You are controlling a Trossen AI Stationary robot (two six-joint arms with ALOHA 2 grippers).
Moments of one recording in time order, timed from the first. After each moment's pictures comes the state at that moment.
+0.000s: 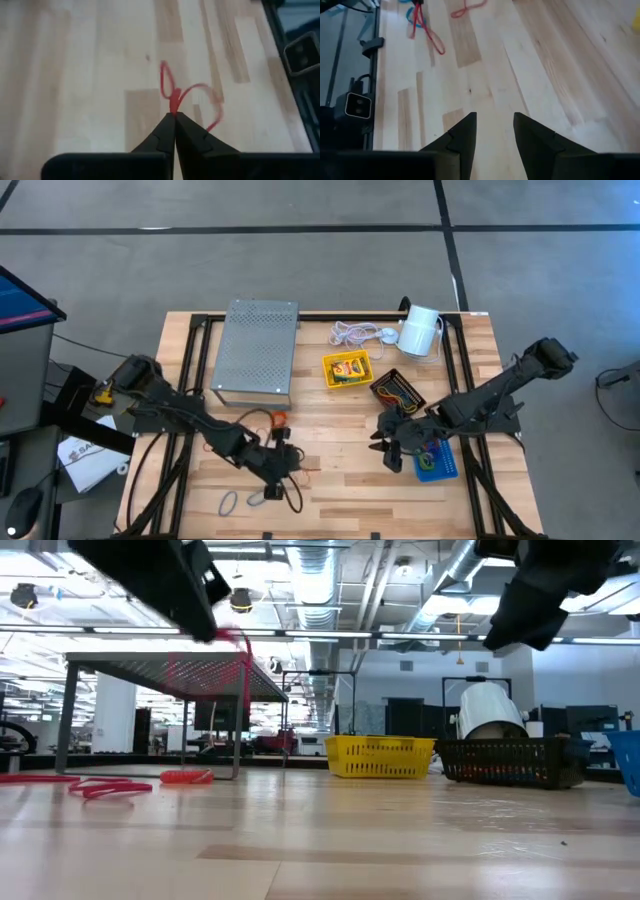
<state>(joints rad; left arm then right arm) -0.55 1.63 1.06 -0.34 -0.31 -0.38 0.48 1.28 0.78 -0.31 0.28 0.71</state>
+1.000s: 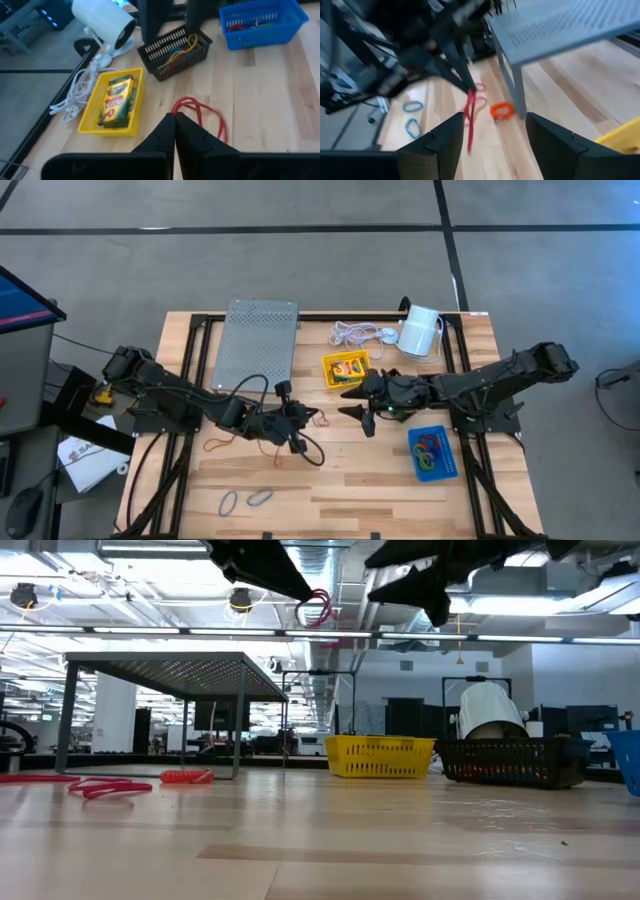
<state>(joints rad) -0.36 1.52 1.06 -0.18 -0.71 -0.13 0.18 1.30 0.78 0.17 0.23 0.41</state>
